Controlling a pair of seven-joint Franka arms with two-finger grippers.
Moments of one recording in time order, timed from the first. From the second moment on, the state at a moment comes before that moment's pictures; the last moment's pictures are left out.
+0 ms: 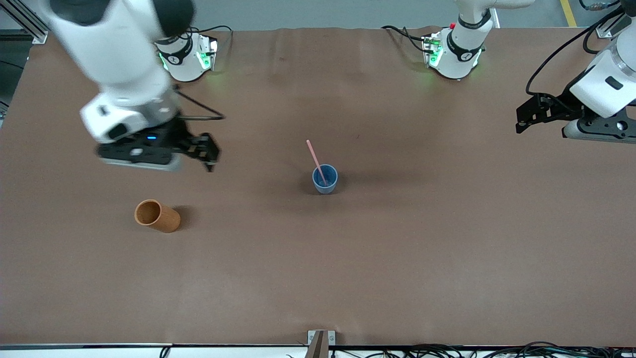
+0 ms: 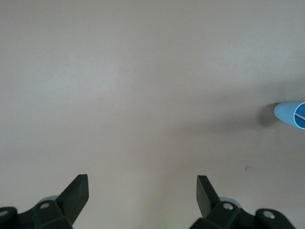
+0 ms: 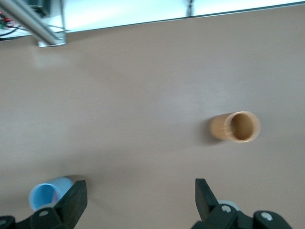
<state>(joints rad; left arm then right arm) -0.12 0.01 -0.03 -1.54 -0.02 1.55 -0.03 -0.01 0.23 0.46 -1.33 -0.20 1.67 0.55</state>
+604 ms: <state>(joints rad) -0.12 0.02 -0.03 -1.54 -0.02 1.57 -0.03 -0.02 0.06 0.00 -1.34 -0.04 1.45 0.07</state>
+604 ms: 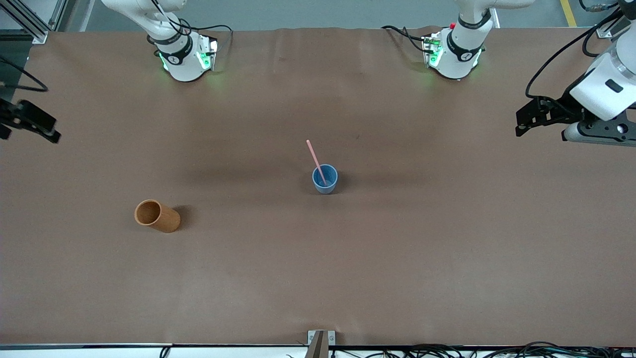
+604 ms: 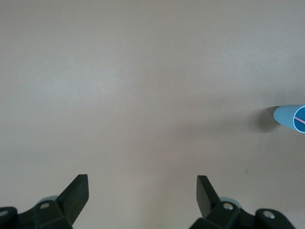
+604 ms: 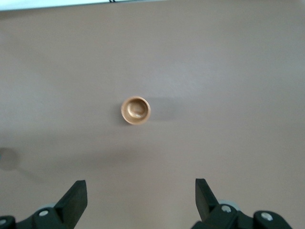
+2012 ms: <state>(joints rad) -0.12 0.03 -0.03 -1.53 -0.02 1.57 -0.03 0.00 -0.01 -0.06 -1.44 0.02 1.43 -0.03</state>
